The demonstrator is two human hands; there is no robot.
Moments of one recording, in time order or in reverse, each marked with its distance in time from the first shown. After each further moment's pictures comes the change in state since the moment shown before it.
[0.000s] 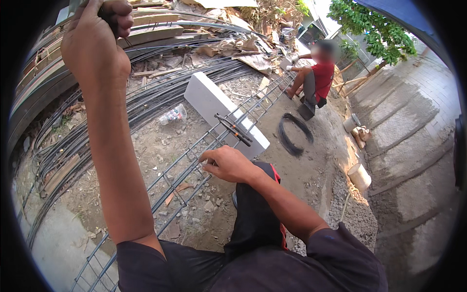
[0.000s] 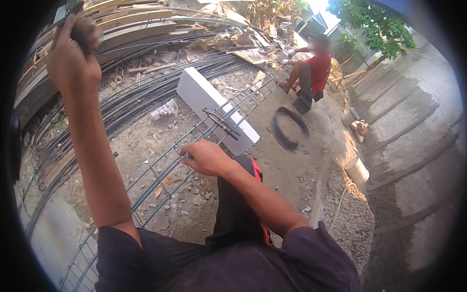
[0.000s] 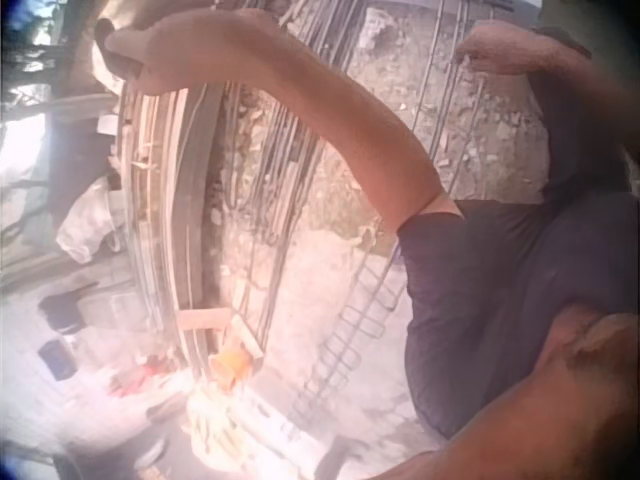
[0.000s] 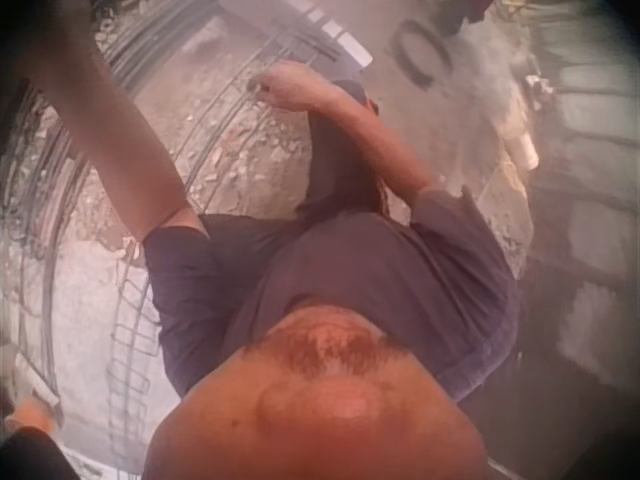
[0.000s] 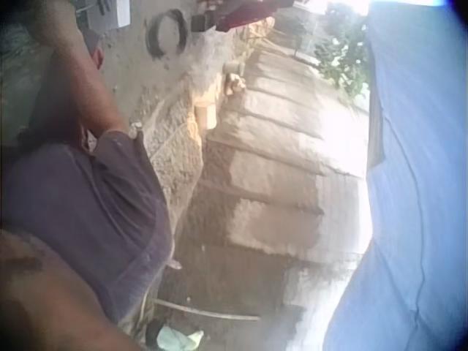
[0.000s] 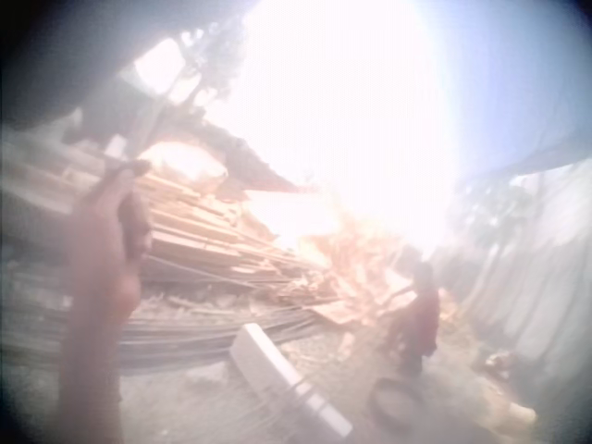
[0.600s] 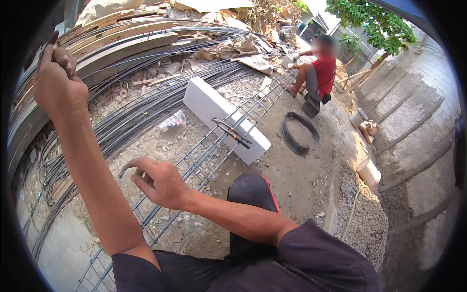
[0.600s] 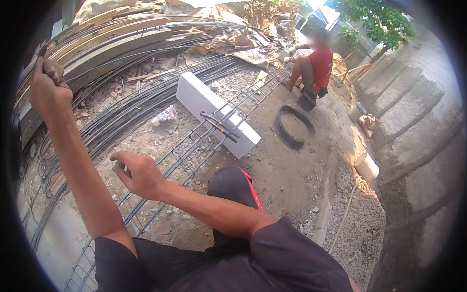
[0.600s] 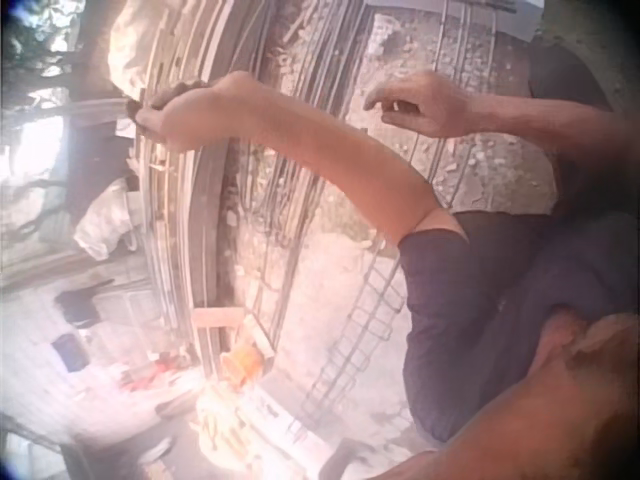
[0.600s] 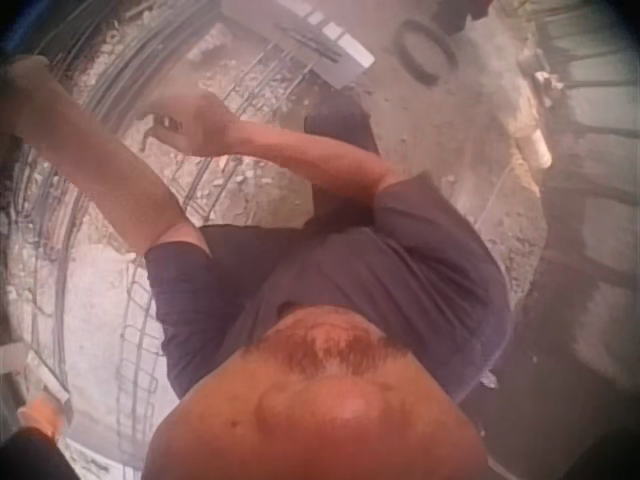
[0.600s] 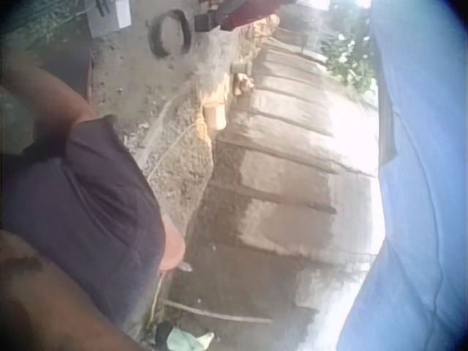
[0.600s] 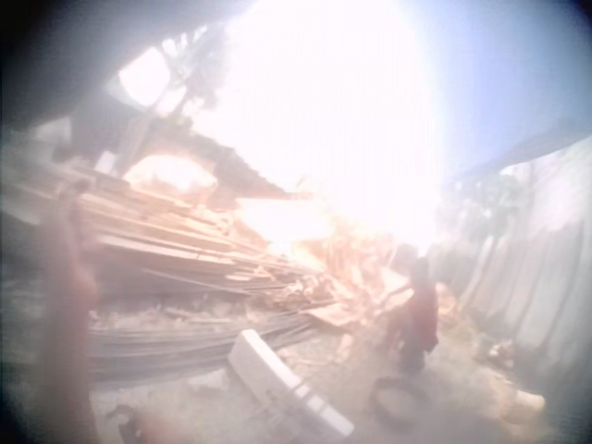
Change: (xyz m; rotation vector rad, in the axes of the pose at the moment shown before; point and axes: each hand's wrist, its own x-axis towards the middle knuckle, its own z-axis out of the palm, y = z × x) left_hand -0.011 0.028 0.008 0.033 0.094 0.032; right_hand 0.046 -0.106 0.050 0.599 0.521 -0.418
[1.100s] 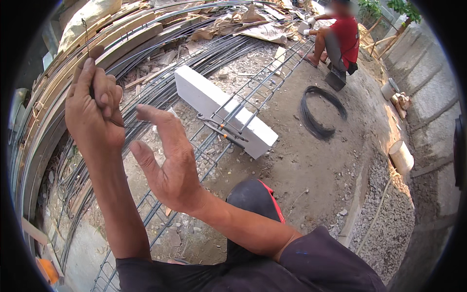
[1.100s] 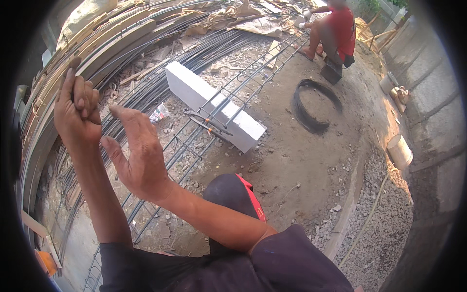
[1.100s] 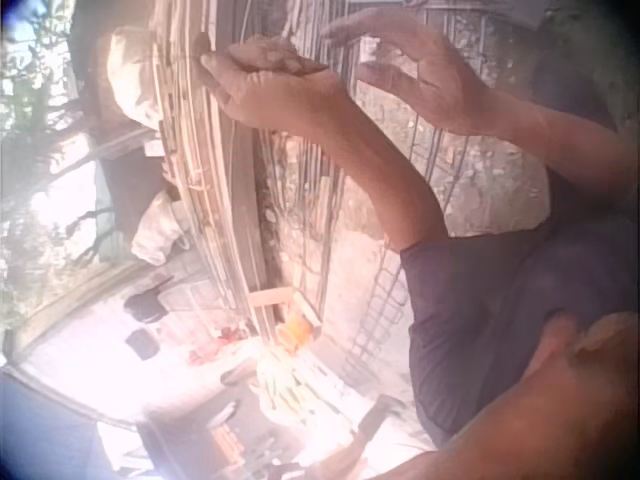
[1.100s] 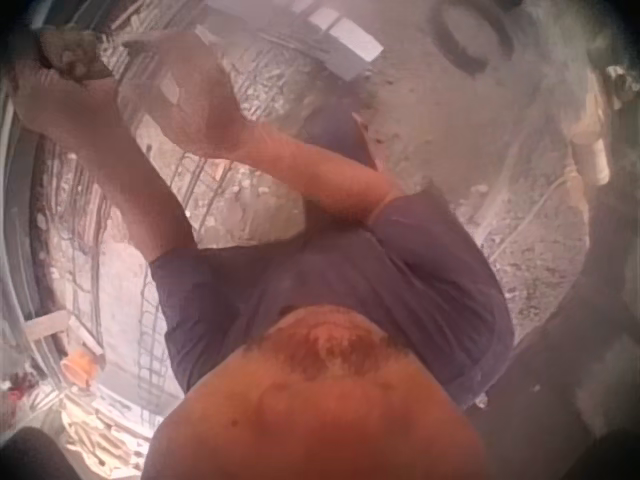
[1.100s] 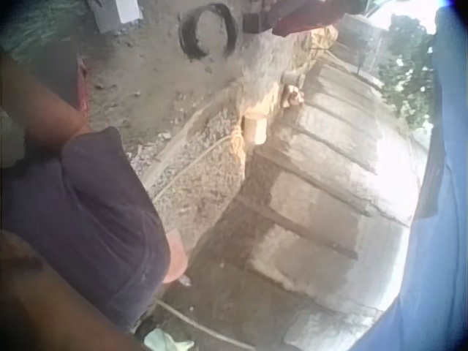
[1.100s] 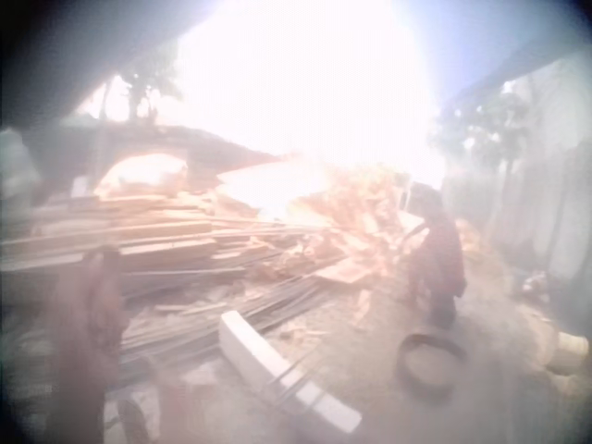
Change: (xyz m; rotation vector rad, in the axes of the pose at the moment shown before) left_hand -0.172 -0.136 0.096 0.164 -0.481 -0.338; right_hand 0.021 0.049 -0.179 0.047 0.597 -0.064
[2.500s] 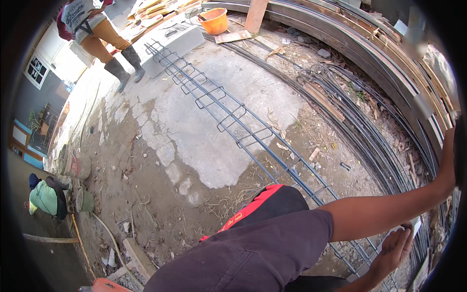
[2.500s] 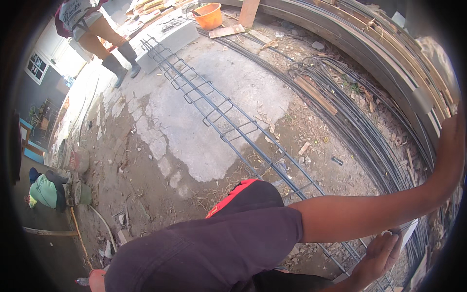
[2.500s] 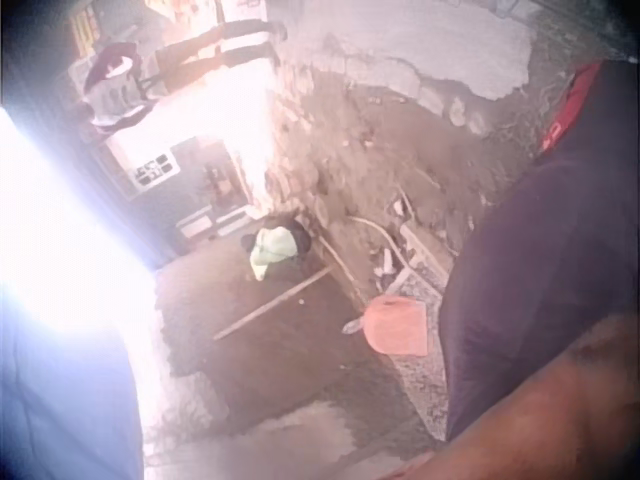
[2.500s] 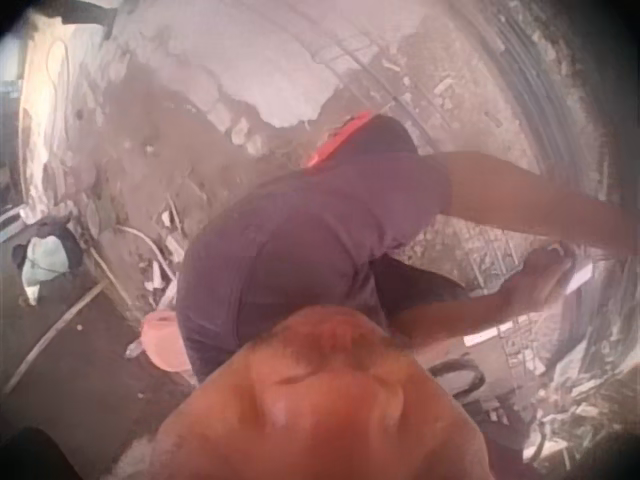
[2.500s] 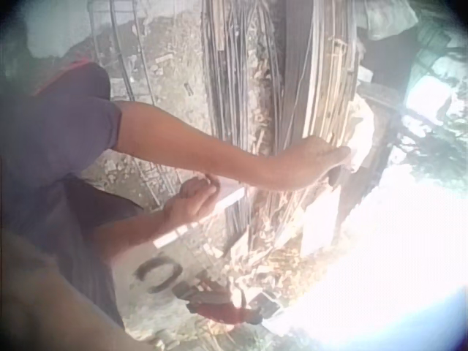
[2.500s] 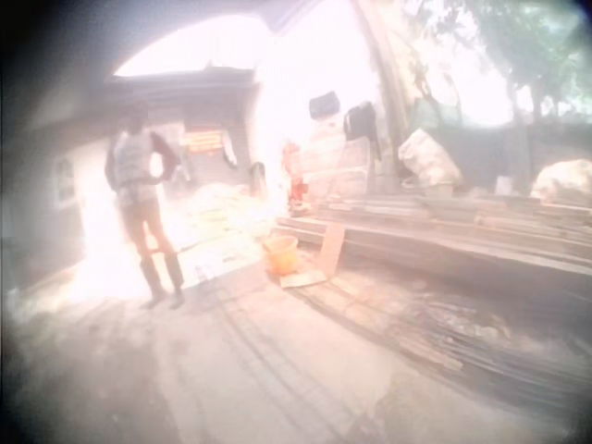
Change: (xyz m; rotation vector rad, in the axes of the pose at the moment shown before) left_hand 0.057 0.026 -0.171 -0.105 0.297 0.037; right_hand -0.049 -0.009 0.084 0.445 -0.622 0.638
